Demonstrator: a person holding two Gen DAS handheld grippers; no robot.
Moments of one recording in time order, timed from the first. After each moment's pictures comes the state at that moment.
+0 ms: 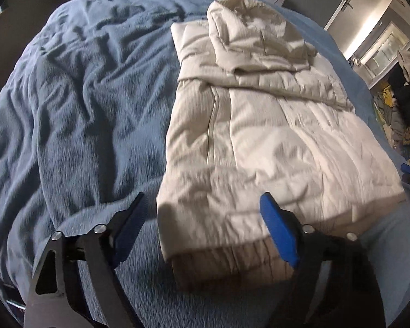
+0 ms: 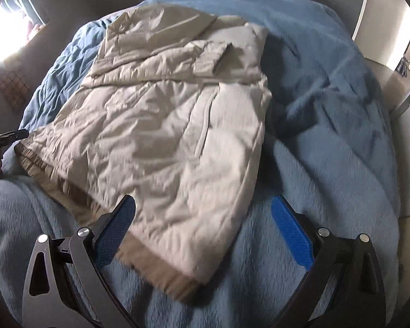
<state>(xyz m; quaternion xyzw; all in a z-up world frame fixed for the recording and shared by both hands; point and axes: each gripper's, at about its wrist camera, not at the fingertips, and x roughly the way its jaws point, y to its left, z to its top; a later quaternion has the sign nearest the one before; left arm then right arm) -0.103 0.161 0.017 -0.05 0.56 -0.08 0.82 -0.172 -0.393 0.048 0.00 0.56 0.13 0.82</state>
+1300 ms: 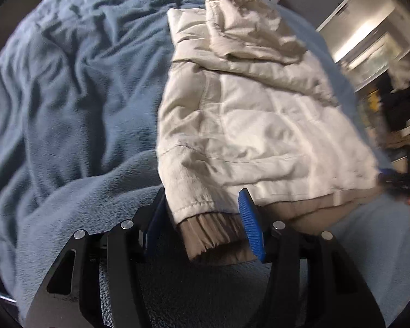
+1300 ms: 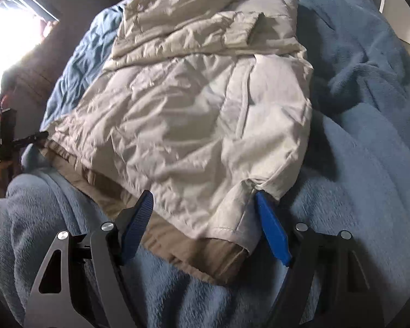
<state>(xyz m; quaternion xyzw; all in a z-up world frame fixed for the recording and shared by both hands) -0.118 0.177 0.014 -0.11 0.58 -0.12 0.80 -0.157 -0.378 0.024 0.06 0.60 0.21 0.77</state>
